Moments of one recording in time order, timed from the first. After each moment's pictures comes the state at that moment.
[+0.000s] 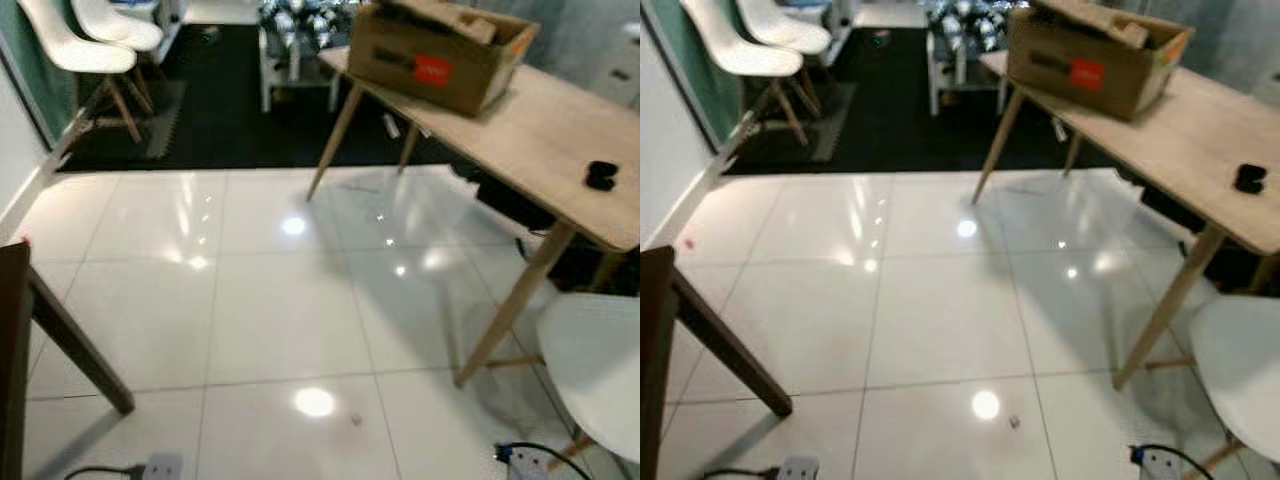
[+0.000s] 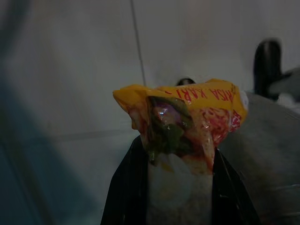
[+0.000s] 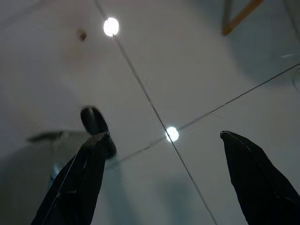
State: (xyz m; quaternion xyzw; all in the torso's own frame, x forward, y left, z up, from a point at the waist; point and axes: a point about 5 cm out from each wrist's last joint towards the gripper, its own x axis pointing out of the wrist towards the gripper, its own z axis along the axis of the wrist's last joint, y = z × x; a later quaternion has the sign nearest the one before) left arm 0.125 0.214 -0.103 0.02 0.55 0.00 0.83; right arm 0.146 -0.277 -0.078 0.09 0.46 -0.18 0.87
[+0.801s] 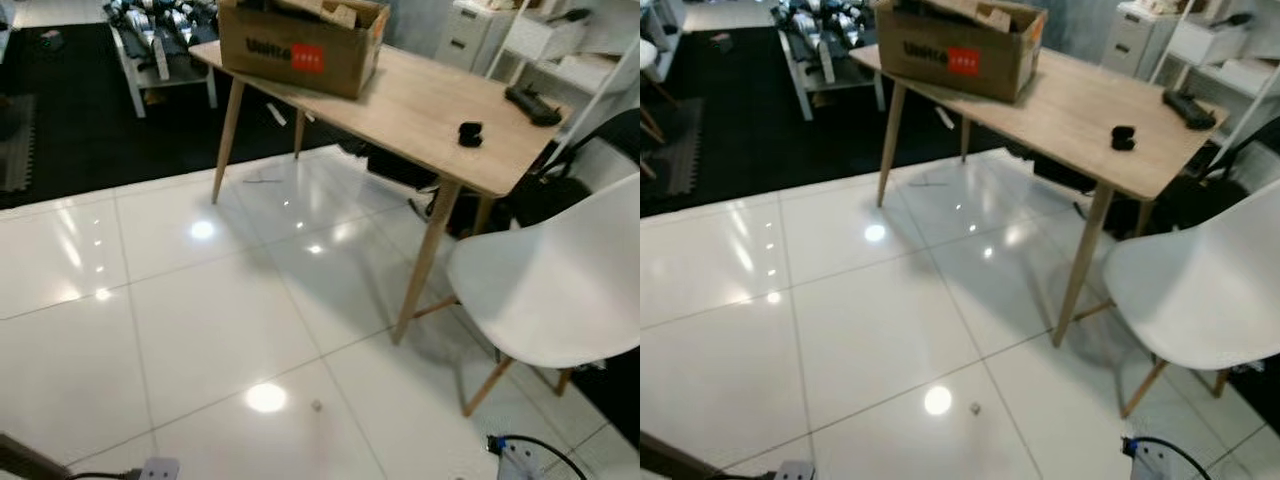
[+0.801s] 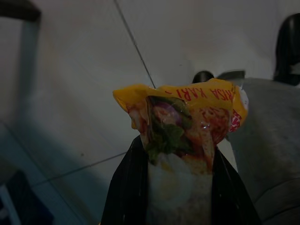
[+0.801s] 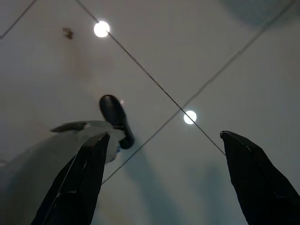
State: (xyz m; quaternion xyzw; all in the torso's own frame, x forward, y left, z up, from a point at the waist) left arm 0.124 0.215 -0.103 0.01 0.56 0.01 0.83; right arm 0.153 -0.265 -0.079 0.10 0.45 -0.17 0.87
